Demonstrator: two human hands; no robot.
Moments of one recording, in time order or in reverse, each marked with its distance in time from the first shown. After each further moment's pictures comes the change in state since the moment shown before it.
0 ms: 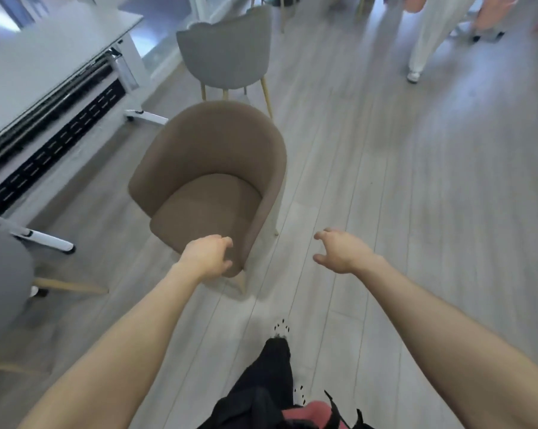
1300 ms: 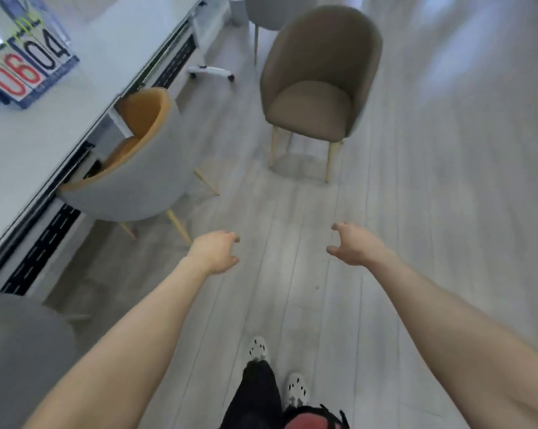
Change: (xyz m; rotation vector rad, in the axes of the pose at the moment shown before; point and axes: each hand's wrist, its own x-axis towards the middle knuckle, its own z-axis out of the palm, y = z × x) left_hand -0.703 -0.451 0.301 0.082 -0.021 0.051; right_hand -0.480 -0.636 0.428 0.151 0.060 0.173
